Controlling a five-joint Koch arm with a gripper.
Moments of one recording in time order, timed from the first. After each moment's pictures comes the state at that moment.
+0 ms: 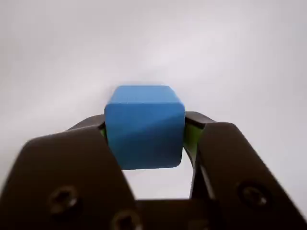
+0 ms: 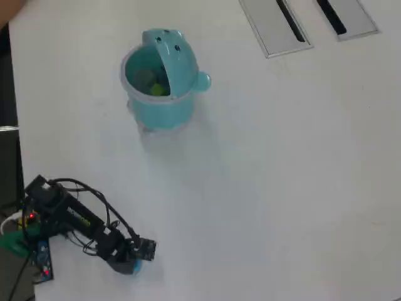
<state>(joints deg) 50.6 87.7 109.4 54.5 -119.2</state>
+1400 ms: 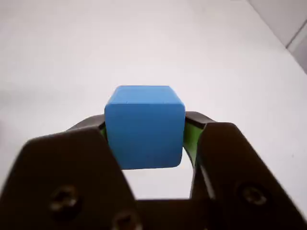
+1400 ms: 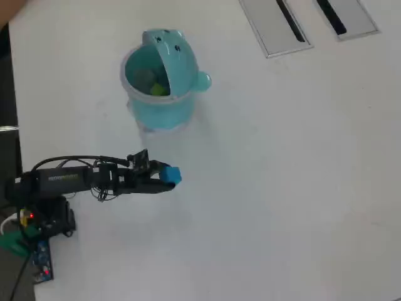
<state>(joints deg) 6.7 105.5 109.6 22.2 -94.7</state>
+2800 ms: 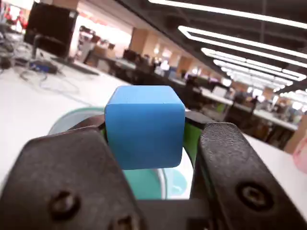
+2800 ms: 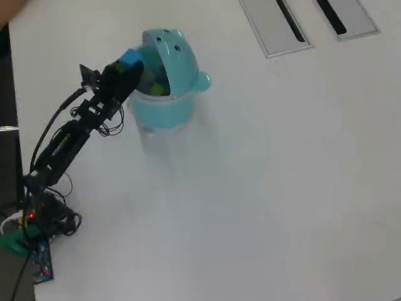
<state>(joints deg) -33.8 90.4 70.8 8.2 -108.6</state>
